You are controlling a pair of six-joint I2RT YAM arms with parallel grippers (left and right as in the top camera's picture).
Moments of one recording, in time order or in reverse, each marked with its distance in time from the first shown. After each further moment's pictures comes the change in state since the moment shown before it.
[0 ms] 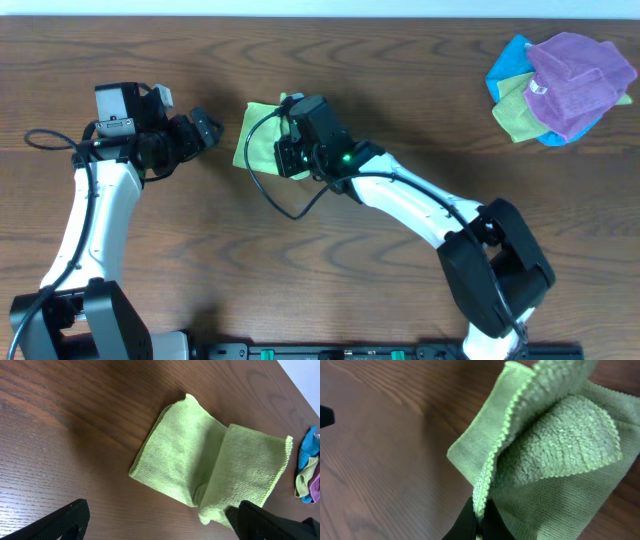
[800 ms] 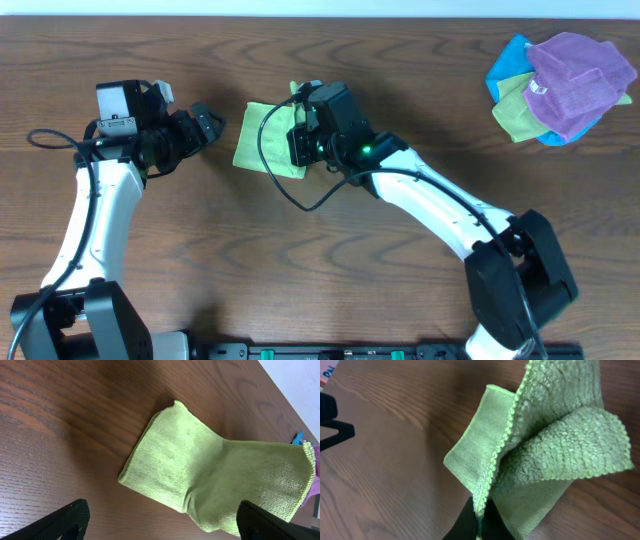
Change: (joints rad) left arm -0.010 0.000 0.000 0.042 0.016 -0.048; right arm -0.060 -0.086 0.000 -0.064 -0.019 0.004
